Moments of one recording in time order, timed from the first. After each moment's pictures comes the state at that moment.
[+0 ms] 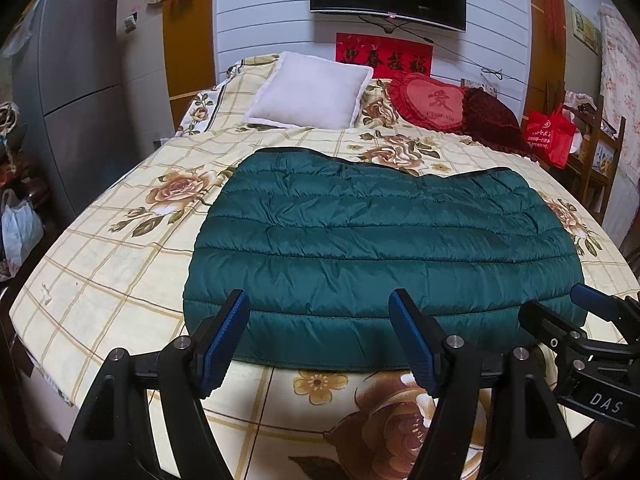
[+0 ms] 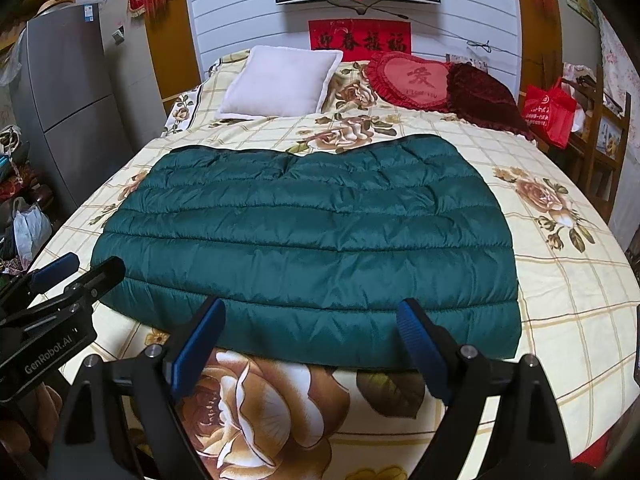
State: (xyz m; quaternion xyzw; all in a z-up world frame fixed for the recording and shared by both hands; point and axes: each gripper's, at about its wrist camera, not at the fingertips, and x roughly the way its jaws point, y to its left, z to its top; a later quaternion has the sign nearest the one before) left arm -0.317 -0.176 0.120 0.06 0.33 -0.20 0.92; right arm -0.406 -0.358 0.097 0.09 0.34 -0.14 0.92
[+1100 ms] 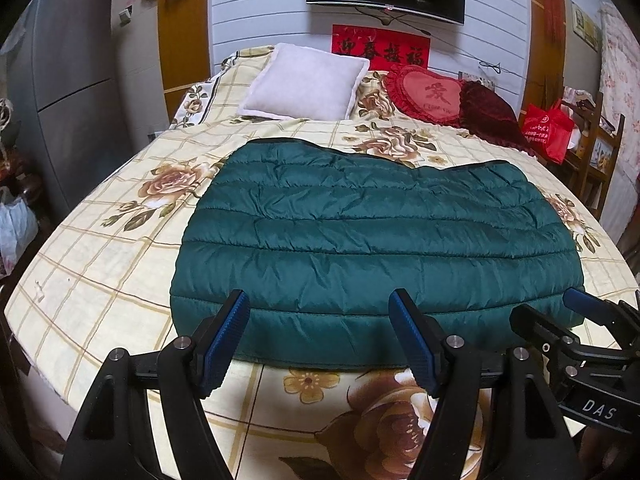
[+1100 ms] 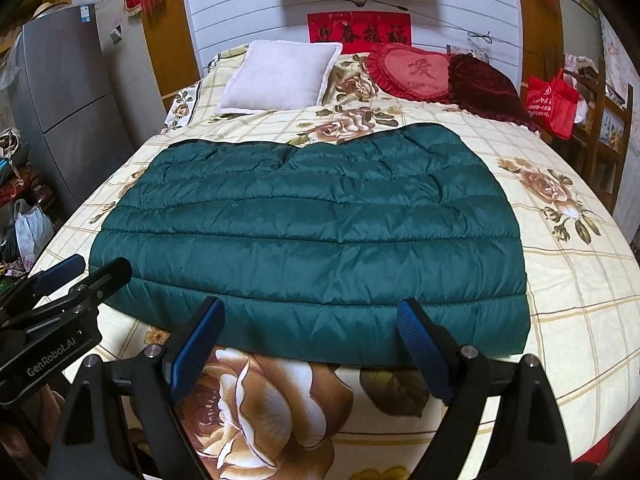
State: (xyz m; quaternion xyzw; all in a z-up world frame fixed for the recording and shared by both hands) left arm -0.311 -0.183 0.114 0.07 0.34 -0.21 0.91; right arm -0.400 -0.363 0.088 0.11 0.35 -0.14 0.92
